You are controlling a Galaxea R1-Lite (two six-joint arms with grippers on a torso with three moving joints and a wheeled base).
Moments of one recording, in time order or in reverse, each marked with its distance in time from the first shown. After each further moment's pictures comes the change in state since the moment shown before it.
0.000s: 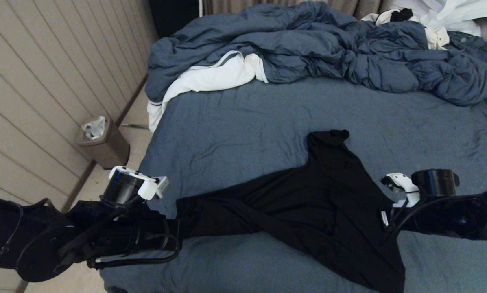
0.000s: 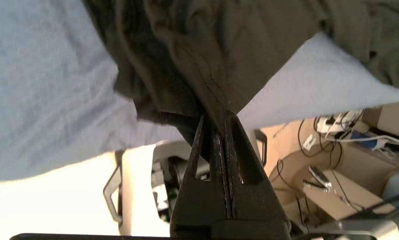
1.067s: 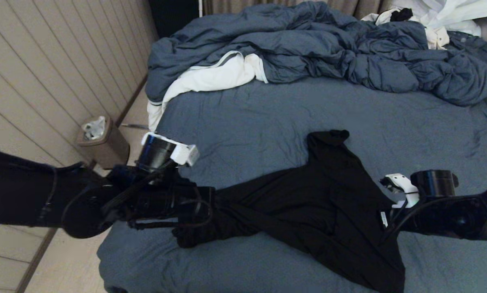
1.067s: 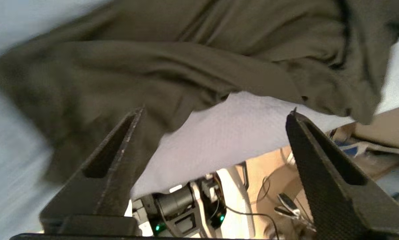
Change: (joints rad) left arm -0.096 0.102 -0.339 0.125 0.016 -0.005; right arm 0.000 0.007 0.000 0.000 0.000 0.000
